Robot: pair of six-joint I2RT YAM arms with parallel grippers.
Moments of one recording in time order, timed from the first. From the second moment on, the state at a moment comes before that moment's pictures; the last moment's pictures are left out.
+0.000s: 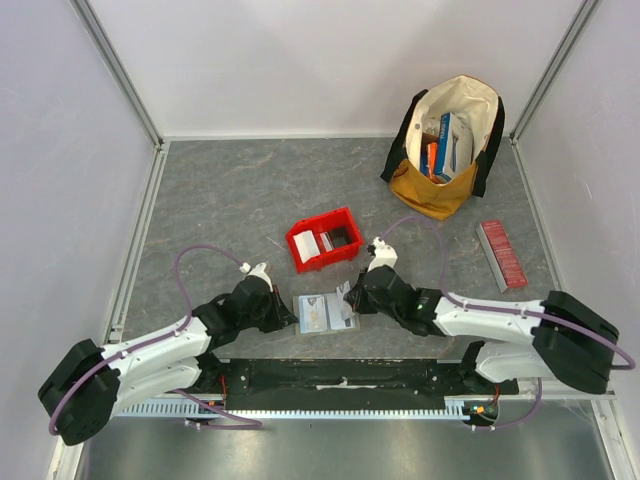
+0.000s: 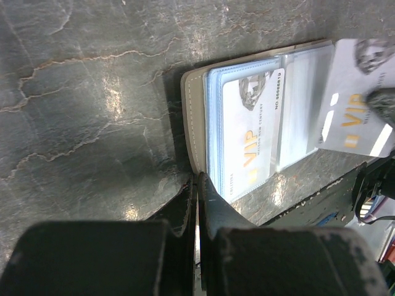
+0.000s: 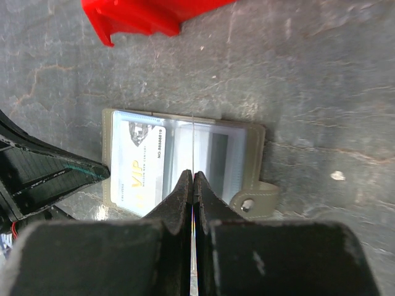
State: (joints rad) left arm -0.78 0.92 0.23 -0.11 0.05 -0.96; right arm 1.03 1.30 0.51 0.11 0.24 0.89
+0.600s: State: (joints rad) left arm -0.78 0.90 0.23 -0.11 0.06 -0.96; right arm 1.03 1.20 0.49 -0.06 0.34 0.88
